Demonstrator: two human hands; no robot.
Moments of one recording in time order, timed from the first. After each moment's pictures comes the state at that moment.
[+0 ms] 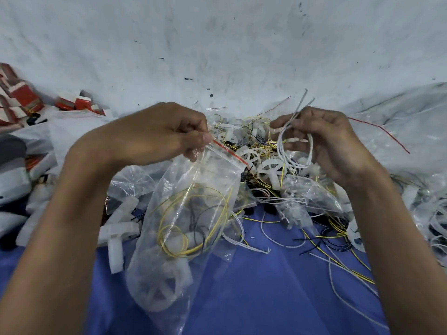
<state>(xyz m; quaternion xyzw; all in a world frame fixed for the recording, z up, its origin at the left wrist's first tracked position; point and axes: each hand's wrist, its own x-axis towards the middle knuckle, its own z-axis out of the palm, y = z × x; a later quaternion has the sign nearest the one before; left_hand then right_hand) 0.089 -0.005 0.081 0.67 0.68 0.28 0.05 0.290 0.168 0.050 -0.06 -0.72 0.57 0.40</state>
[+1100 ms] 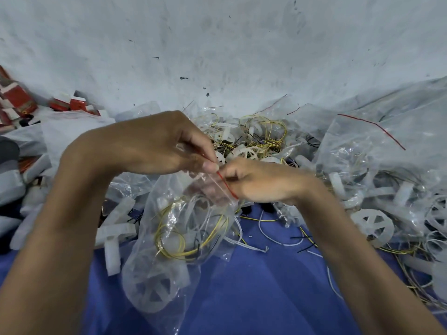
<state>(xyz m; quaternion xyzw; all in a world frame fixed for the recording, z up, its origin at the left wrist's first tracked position) 0.097 -0.008 0.083 0.75 0.61 0.23 0.13 0.239 0.108 0.033 -0.07 -0.94 0.34 0.05</state>
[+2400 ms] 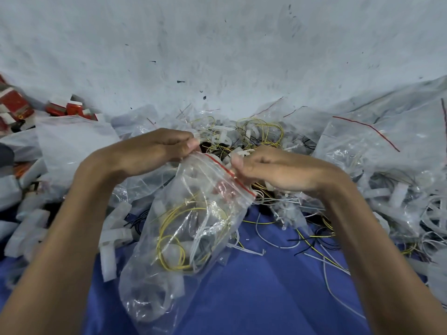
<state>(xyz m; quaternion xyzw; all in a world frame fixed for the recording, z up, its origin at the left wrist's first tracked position) 0.060 0.015 0.050 0.66 0.65 0.32 0.20 0.269 0.118 0.054 -0.09 -0.93 0.36 0.07</state>
